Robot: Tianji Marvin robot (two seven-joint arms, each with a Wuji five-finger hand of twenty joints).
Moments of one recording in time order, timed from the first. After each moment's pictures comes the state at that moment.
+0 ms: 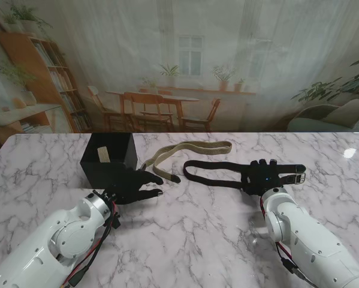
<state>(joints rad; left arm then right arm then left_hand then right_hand) 1.55 -1.07 -1.19 -1.63 0.78 -0.29 -0.03 -1.27 -1.05 0.96 -1.12 -1.06 0.21 -0.23 0.89 -0.06 0.00 -0.02 0.66 0.13 0.28 0.50 0.70 0.19 0.26 0.45 0.61 0.27 0.45 0.71 0.21 0.27 1.02 0.67 0.47 -0.52 0.83 -0.25 0.71 -0.44 0.98 0.50 0.45 0.10 0.53 0.31 0.42 0.15 0.15 0.19 0.02 0.34 0.75 0.24</state>
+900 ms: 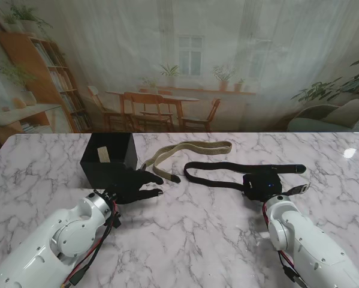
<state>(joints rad) 1.54 -1.07 -1.18 -1.61 0.78 -0.29 -0.02 -1.33 -1.06 1.03 -1.11 -1.05 0.13 -0.32 0.89 -0.06 0.00 -0.02 0.66 0.13 0.28 0.50 0.70 0.19 0.26 0.45 0.61 0.27 0.45 0.71 0.21 0.27 1.02 0.68 0.52 -0.52 0.87 -0.26 0.71 -0.30 1.09 0.49 1.16 -0.02 0.76 0.56 0.97 -0.01 0.42 0.40 0.28 0.35 0.95 0.21</state>
